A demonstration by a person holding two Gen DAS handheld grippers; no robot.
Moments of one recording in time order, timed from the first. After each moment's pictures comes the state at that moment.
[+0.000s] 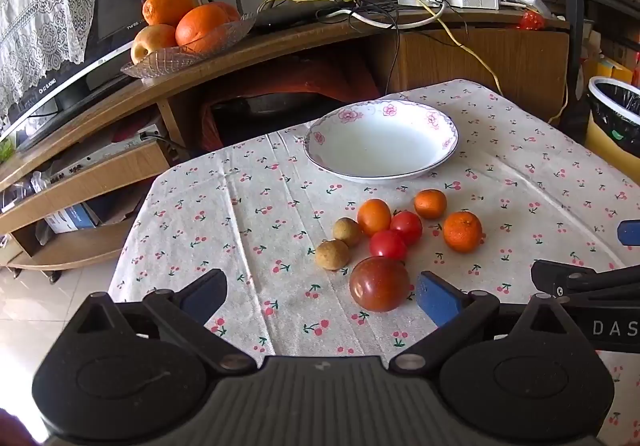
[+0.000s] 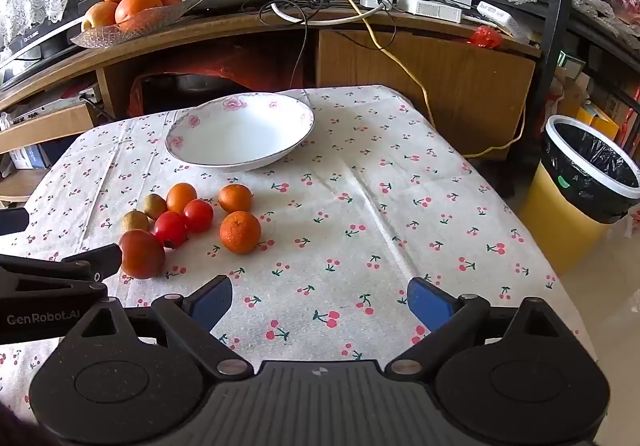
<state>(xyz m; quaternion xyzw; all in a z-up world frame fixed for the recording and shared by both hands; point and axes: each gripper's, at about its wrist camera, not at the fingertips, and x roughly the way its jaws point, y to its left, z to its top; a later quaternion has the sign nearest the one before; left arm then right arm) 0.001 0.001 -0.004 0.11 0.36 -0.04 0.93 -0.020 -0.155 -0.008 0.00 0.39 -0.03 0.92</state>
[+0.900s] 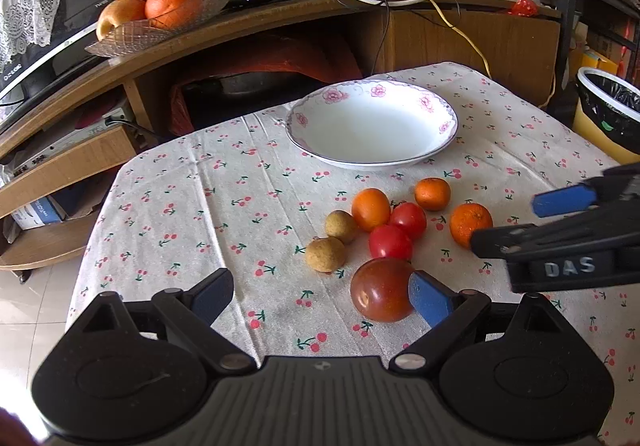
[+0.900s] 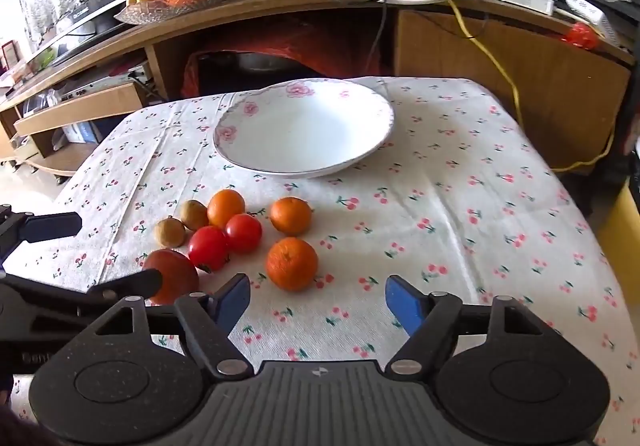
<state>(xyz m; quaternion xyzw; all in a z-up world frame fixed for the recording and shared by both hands) 0.034 0.012 -0.026 0.09 0.39 -0.09 0.91 0.044 -0.144 -0.026 -0.01 0.42 0.09 0.90</state>
